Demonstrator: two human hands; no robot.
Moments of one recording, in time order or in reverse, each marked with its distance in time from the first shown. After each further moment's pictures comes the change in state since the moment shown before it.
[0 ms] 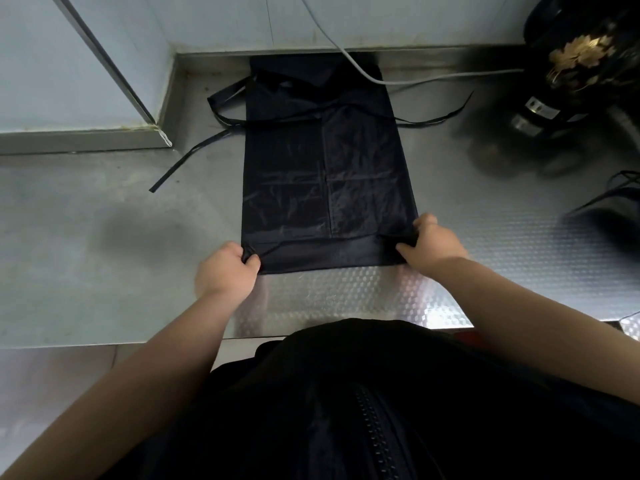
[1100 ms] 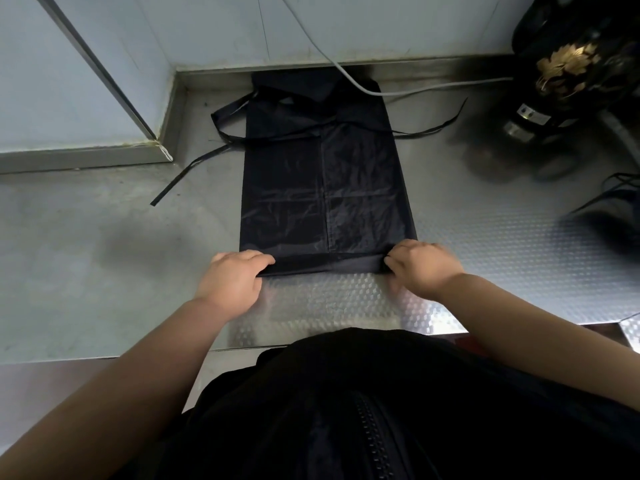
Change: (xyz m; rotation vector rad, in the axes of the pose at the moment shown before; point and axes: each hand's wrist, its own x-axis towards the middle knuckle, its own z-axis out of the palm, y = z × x) left_hand -0.002 -0.003 -0.016 0.335 -0.061 0.671; right_hand -0.006 0.010 0.009 -0.431 -0.062 -0.459
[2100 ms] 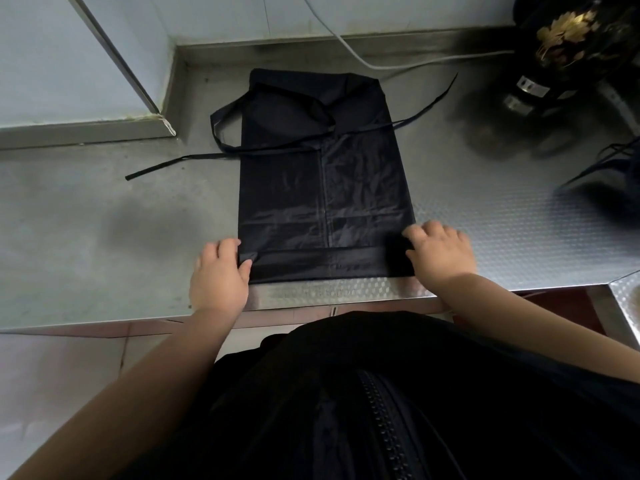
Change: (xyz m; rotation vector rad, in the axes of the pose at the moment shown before) left_hand -0.052 0.004 0.026 -0.200 0.247 -0.432; right_hand -0.048 -0.015 0.014 -0.087 0.109 0.242
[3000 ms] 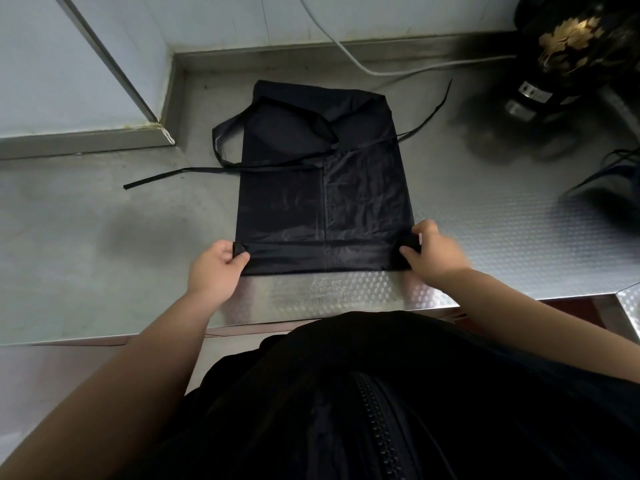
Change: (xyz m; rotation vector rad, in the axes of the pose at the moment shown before) left_hand 0.043 -0.006 -0.004 -0.493 -0.235 -0.317; right_hand 0.022 -0.002 0.000 0.530 -0.099 0.221
